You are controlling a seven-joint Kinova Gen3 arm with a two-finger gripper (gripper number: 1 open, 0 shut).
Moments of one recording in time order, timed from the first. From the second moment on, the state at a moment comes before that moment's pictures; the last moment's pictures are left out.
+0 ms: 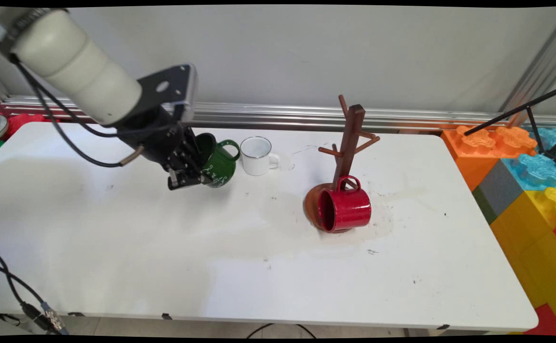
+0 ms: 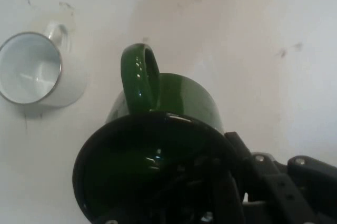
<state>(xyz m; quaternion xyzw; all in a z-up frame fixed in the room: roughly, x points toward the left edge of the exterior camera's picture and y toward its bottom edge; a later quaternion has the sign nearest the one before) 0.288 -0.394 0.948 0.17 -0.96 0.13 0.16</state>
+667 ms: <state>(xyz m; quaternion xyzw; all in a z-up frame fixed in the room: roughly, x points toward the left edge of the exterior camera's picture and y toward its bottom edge) 0.261 -0.446 0.885 0.14 -0.98 0.13 0.09</state>
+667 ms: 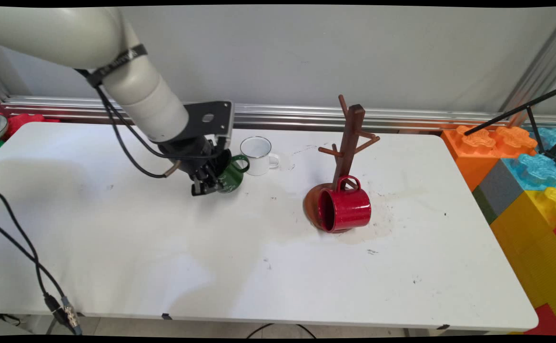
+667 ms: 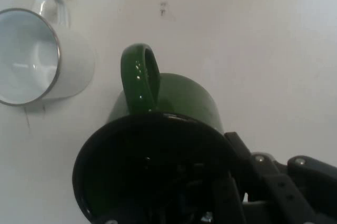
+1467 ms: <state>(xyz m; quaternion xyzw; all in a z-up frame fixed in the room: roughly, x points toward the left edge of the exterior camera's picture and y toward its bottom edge) 0.242 -0.481 0.838 0.13 -0.98 0.11 0.07</state>
